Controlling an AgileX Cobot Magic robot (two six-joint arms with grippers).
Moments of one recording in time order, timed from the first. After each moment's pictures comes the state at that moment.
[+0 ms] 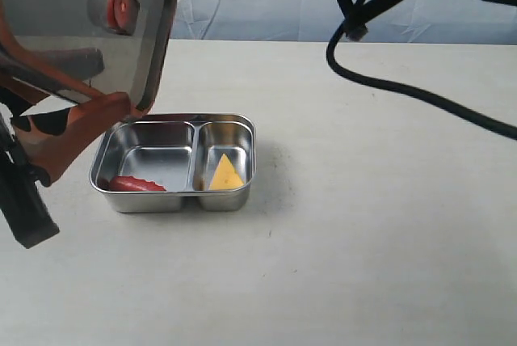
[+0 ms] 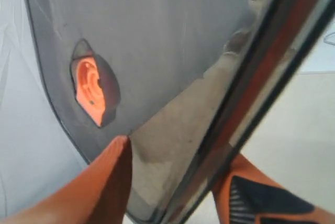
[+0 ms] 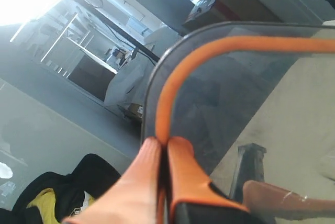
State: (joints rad) left arm -0.14 0.87 -0.33 1.16 -0.92 -0.73; right arm 1.04 1.30 -1.17 1.74 0.36 -0.84
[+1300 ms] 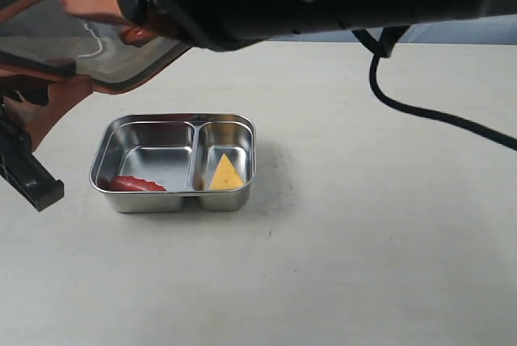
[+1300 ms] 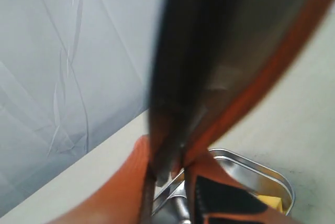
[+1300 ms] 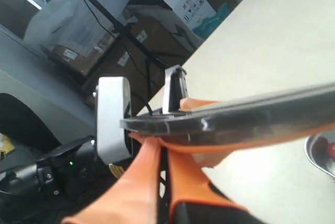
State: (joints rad) left arm -0.14 0.87 -0.33 1.08 -0.62 -0.64; right arm 1.09 1.30 -1.18 0.82 0.39 -0.15
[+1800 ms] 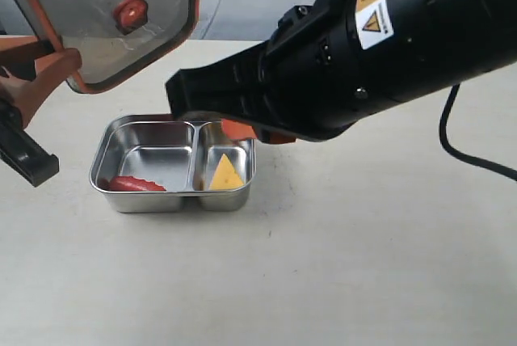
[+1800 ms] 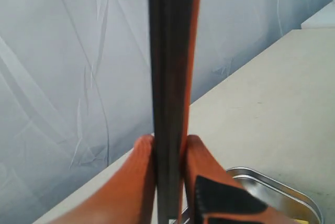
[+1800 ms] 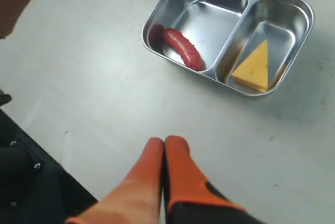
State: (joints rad) left arm -0.13 0.87 -0.36 0.99 -0.61 -0.56; right arm 1.09 1.31 -1.18 0.06 0.79 0.45
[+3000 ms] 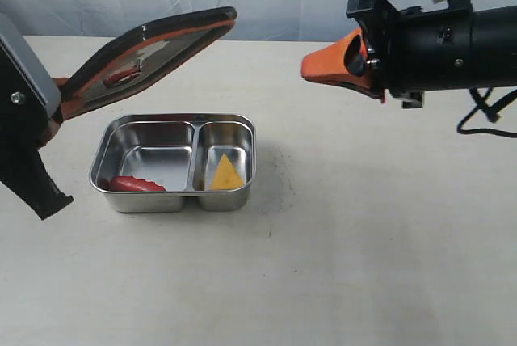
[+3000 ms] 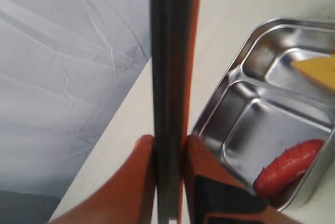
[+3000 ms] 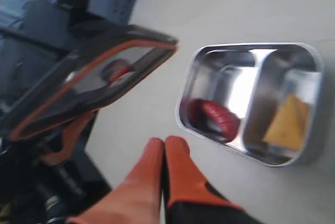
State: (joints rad) left arm -0.68 0.90 -0.48 1.22 0.33 -0.53; right arm 0.36 1.42 -0.85 1.48 0.87 -0.84
